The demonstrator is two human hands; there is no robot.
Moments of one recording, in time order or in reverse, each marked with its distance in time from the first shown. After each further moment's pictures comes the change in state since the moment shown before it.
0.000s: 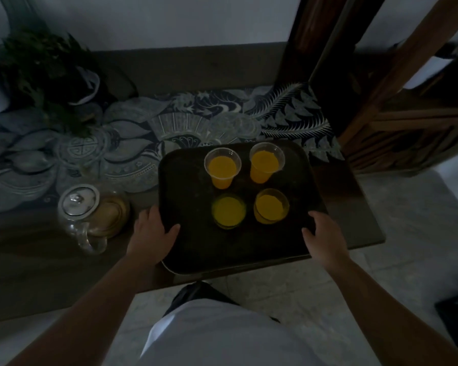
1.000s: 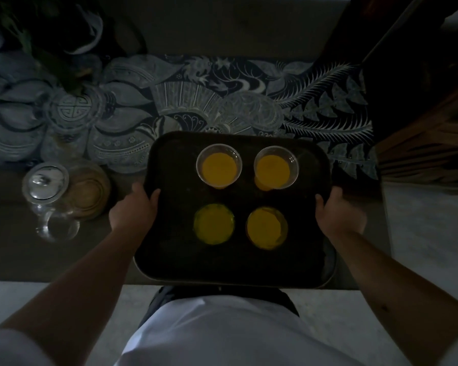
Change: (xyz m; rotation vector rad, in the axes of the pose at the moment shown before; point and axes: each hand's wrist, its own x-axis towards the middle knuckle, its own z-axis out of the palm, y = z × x) left_hand 0.074 0.011 0.034 0.275 0.210 -0.314; right_hand 0.170 0.023 0.001 -0.520 0.180 -0.164
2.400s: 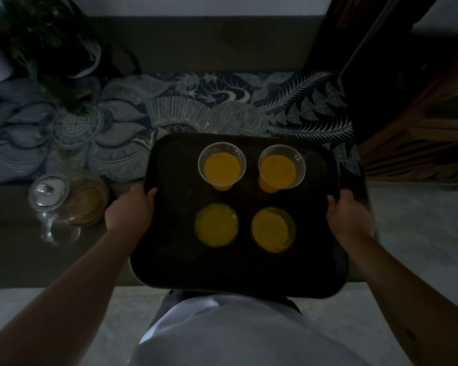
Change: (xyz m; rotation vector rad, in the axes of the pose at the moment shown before) left_hand -0.027 0.026 -0.049 -0.022 0.065 0.074; right_hand -0.016 0.043 -0.029 0.161 0.019 0.115
